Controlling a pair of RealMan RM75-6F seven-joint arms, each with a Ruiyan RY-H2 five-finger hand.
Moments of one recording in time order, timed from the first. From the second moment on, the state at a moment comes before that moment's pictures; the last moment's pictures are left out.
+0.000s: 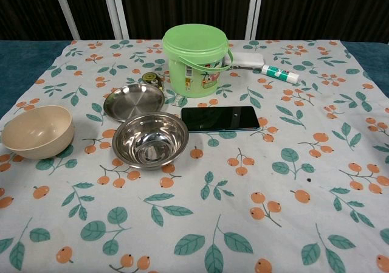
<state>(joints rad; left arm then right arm) -0.10 -1.15 -0.06 -1.62 1.50 1.50 0.02 0.04 -1.18 0.07 -1.55 -1.58 1.59 -0.16</state>
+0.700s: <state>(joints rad) -0.10 -1.15 -0.06 -1.62 1.50 1.50 0.02 0.04 -1.18 0.06 -1.56 -1.58 1.58 -0.16</state>
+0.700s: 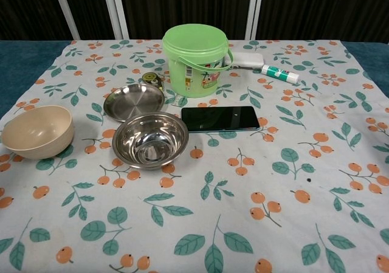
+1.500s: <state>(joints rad) -0.10 -1.15 -0.06 -1.63 1.50 1.50 0.02 0.13 -1.15 0.08 -1.63 -1.59 1.46 -0.18</state>
